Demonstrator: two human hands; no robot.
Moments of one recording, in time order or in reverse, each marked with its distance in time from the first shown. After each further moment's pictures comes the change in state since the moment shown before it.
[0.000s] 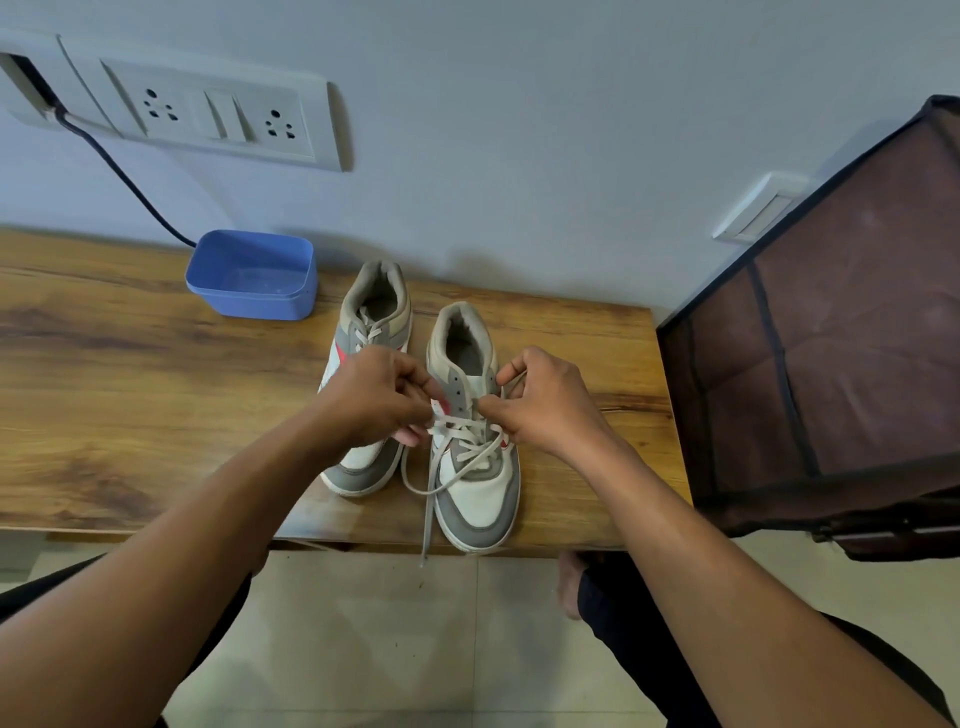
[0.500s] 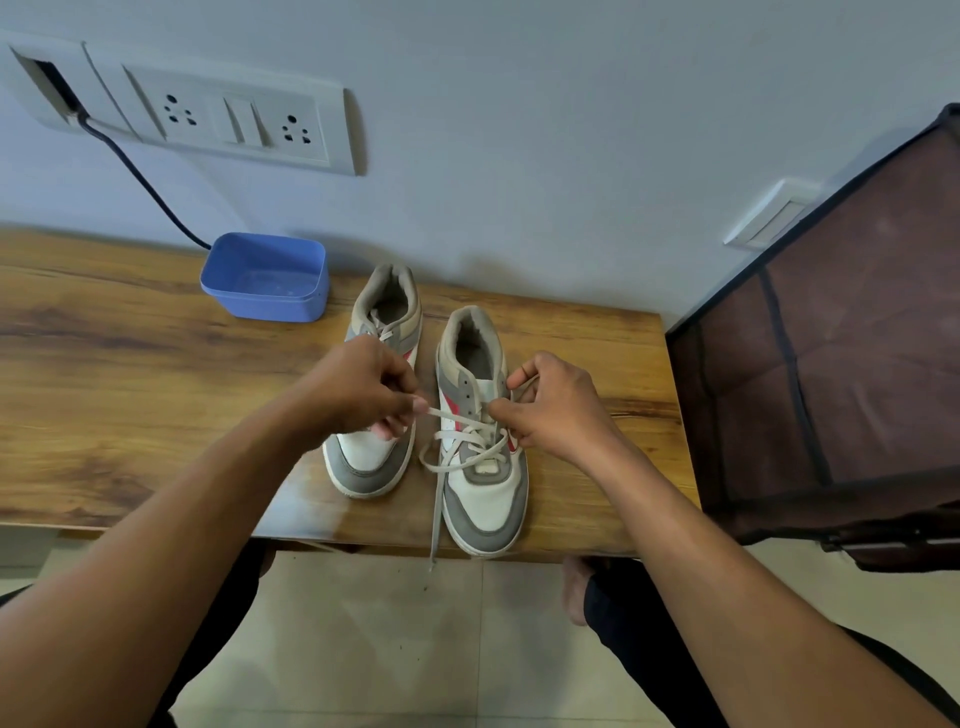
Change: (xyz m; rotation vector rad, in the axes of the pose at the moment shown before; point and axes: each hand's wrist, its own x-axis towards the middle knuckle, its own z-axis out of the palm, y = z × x) left_hand 0.003 -0.001 -0.020 0.142 -0.001 0.014; right_hand 0.003 0.007 0.001 0.069 -0.009 0.024
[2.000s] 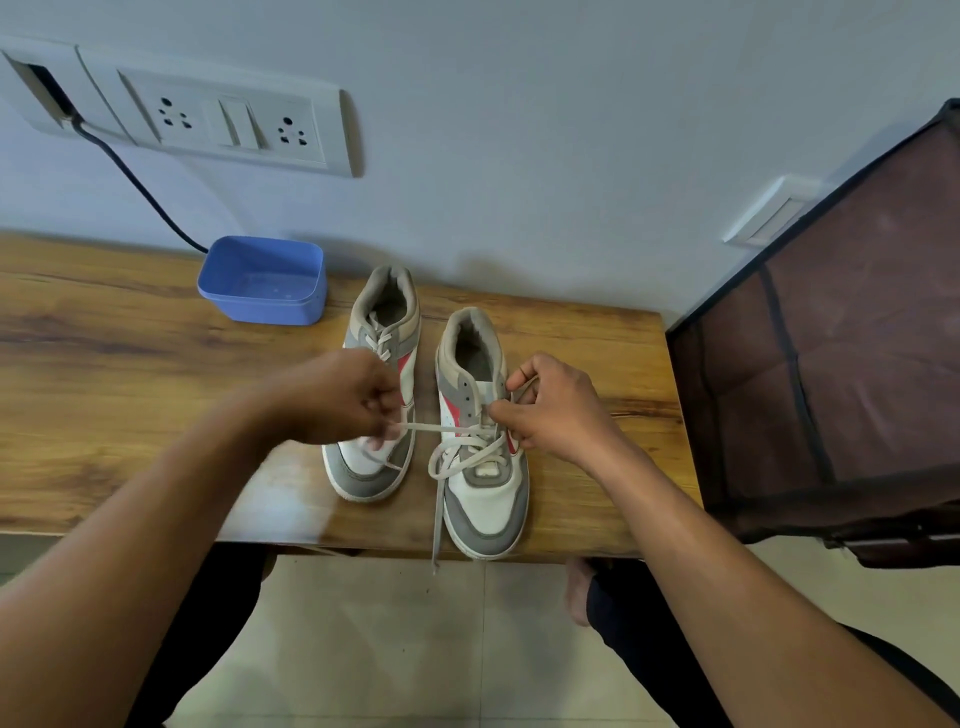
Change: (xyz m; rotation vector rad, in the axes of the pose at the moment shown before) left_hand -0.006 0.001 -0.024 0.479 -0.241 0.142; right_hand 0.005 0.005 0.002 0.005 -0.020 -0.017
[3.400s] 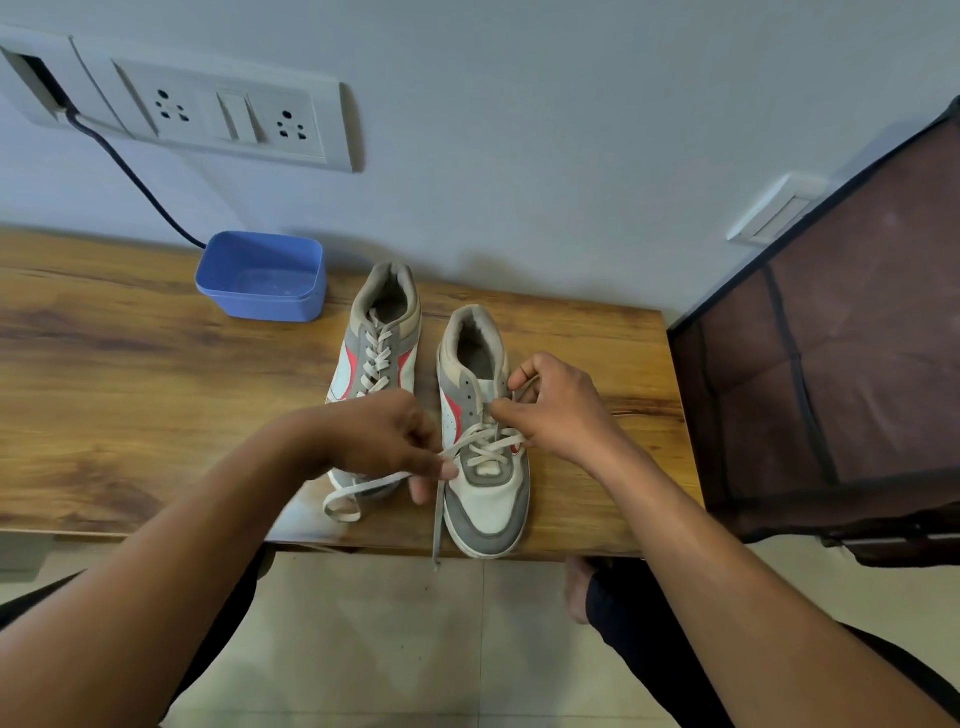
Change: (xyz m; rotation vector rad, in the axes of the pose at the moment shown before) left_hand 0.005 0.014 0.031 -0.155 -0.275 0.035; right_hand -0.004 -0.002 -0.001 -0.012 0.019 0.003
